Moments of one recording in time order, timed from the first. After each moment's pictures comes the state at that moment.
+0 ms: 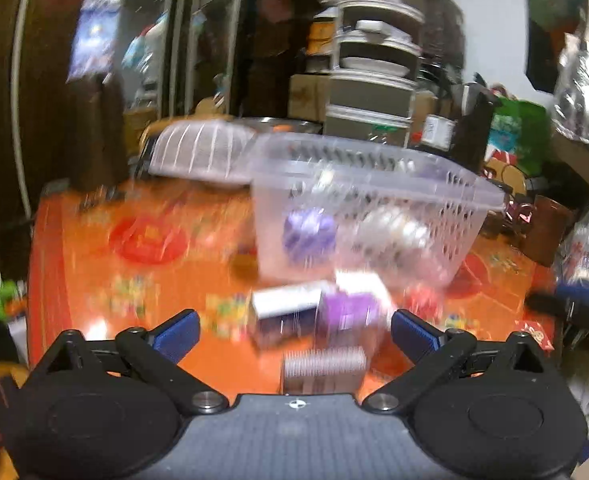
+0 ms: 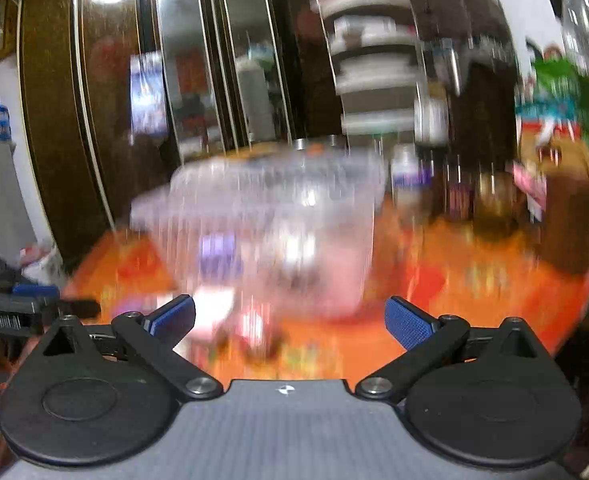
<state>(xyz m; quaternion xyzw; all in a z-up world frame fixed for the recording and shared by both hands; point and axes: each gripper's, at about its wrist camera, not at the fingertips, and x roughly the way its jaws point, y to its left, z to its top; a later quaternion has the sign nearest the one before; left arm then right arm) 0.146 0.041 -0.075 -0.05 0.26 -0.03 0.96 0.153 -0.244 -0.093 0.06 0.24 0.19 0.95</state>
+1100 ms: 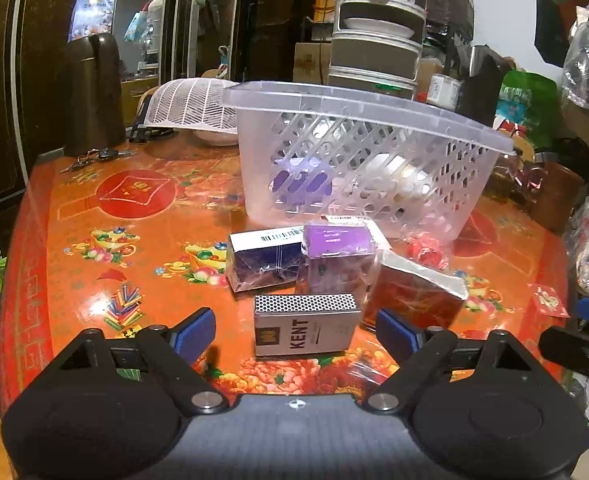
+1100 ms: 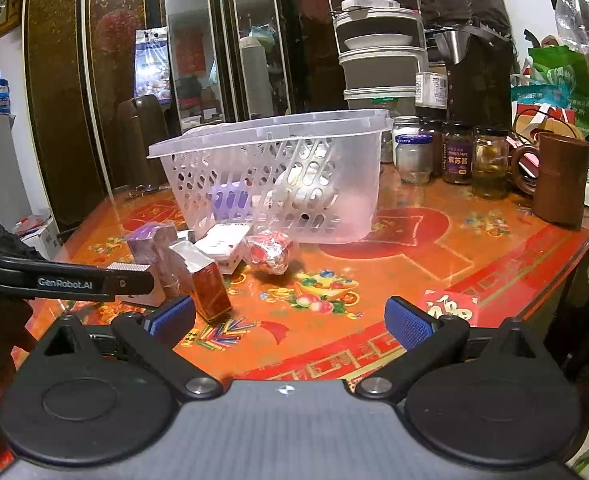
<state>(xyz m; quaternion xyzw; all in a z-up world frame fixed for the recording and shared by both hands) 0.156 0.018 -0.108 -0.04 0.30 -0.02 0.95 0.117 -0.233 -0.109 0.02 0.23 0.19 0.95</state>
